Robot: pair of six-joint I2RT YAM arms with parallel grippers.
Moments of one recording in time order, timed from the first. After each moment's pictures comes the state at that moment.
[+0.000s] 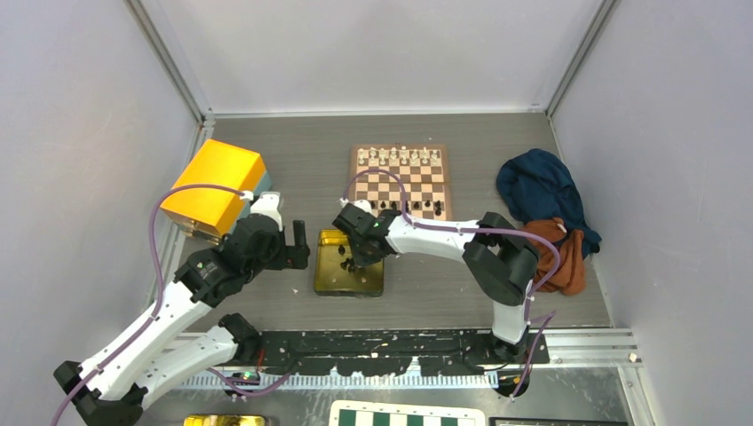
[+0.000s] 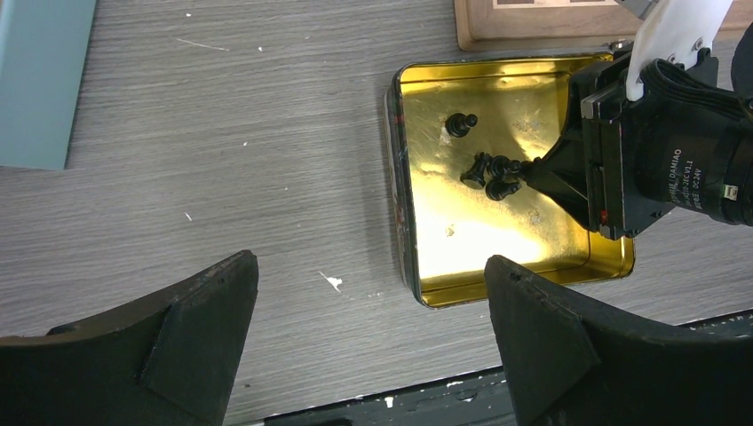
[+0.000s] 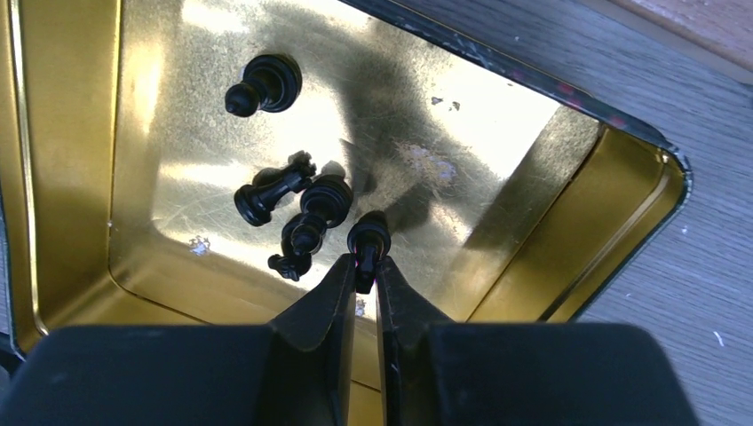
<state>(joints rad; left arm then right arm) -0.71 0.74 0.82 -0.83 -0.32 -0.50 1.00 1.85 1.26 -0.55 0.14 0.64</state>
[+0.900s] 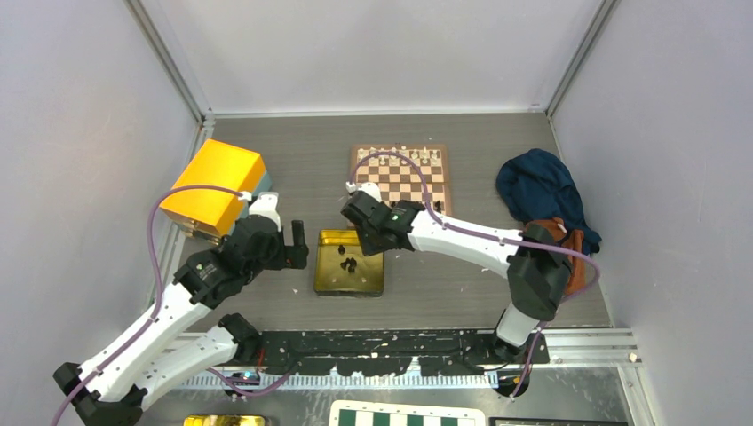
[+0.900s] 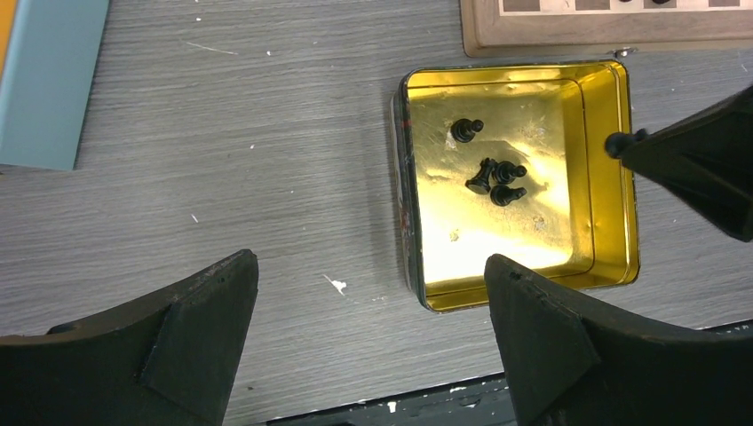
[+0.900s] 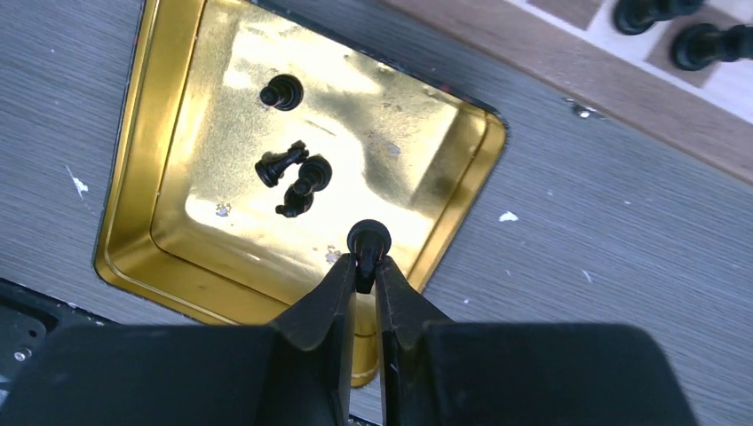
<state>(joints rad) -0.71 0.73 0.81 -0.82 -0.34 -0.50 1.00 1.68 1.29 -0.66 0.23 0.58</state>
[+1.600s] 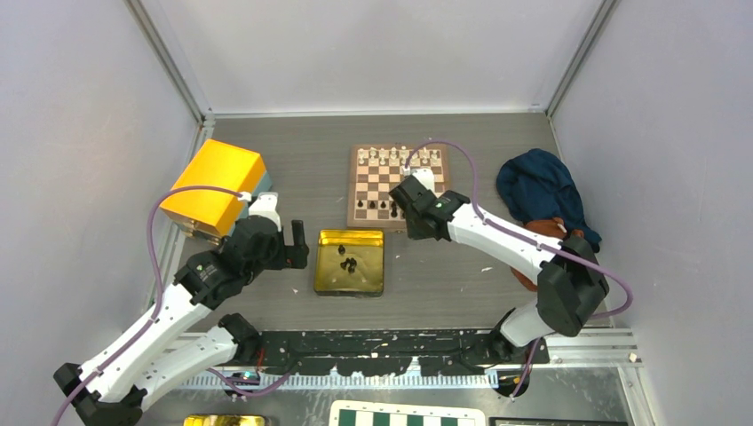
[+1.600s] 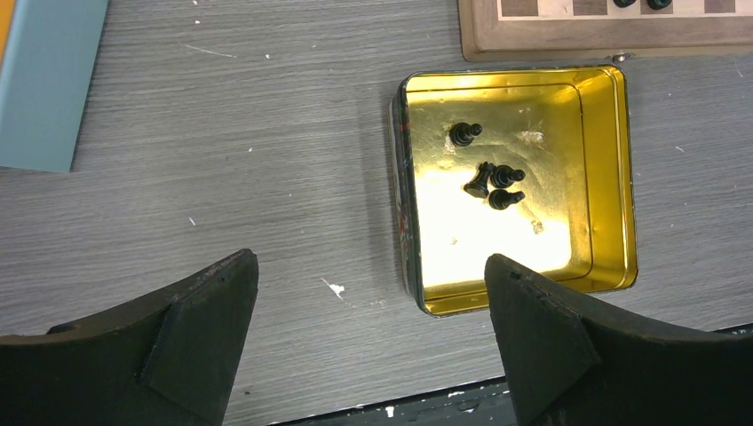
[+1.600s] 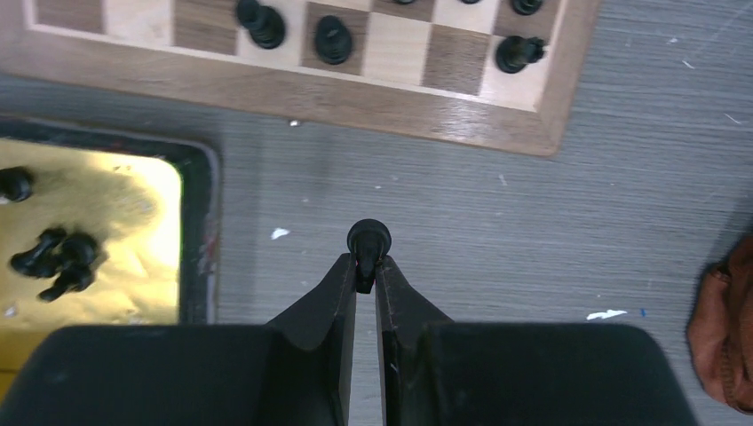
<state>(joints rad) -0.71 0.72 0.80 -0.80 -0.34 -0.50 0.79 1.48 1.12 -0.71 0.39 0.54</state>
